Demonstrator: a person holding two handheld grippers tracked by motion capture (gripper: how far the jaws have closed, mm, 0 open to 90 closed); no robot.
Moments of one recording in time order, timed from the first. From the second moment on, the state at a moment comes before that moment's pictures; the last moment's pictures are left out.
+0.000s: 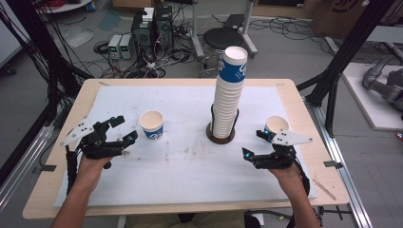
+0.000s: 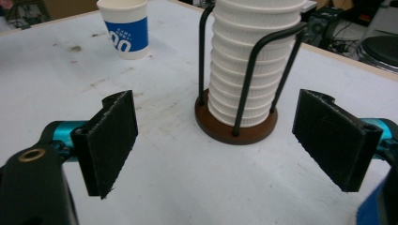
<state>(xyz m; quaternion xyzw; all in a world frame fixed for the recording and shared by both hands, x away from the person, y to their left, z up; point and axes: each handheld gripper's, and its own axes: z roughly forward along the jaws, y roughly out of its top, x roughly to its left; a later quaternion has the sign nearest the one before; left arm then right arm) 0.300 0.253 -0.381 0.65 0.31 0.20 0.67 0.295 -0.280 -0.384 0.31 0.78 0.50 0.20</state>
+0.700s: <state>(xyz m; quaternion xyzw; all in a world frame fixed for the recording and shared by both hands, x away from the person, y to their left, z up) 0.291 0.248 -0.387 0.65 0.30 0.23 0.67 0.280 -0.313 -0.383 0.35 0.76 0.51 0.22</state>
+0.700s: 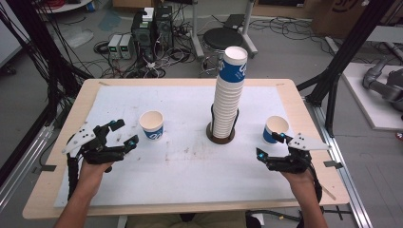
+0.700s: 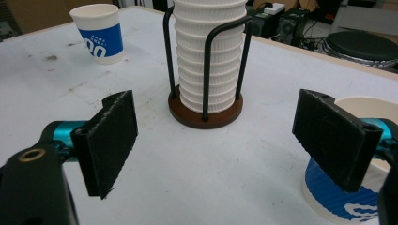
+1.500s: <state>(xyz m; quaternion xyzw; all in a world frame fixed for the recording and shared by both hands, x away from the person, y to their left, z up) 0.291 0.247 -0.395 0.66 0.30 0.23 0.66 0.278 -0.305 -0.388 0.35 0.76 0.50 0.22</state>
